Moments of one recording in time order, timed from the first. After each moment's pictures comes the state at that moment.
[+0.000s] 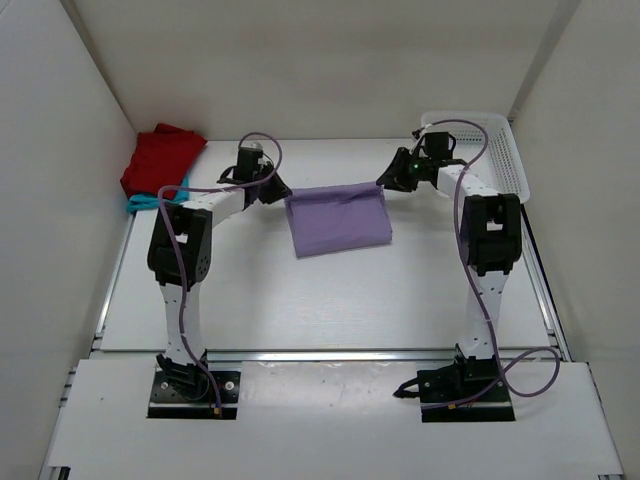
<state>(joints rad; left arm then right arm) -0.28 2.11 1.49 -0.10 0.17 -0.71 0.07 2.20 1.69 -0.25 -0.56 0.47</state>
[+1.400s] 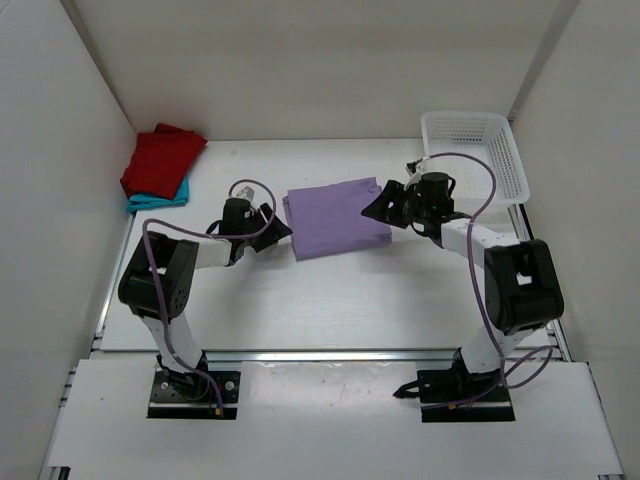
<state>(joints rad) -0.29 1.73 0.78 0.37 0.24 -0.75 0.20 1.71 0.96 0.17 -0.54 0.57</state>
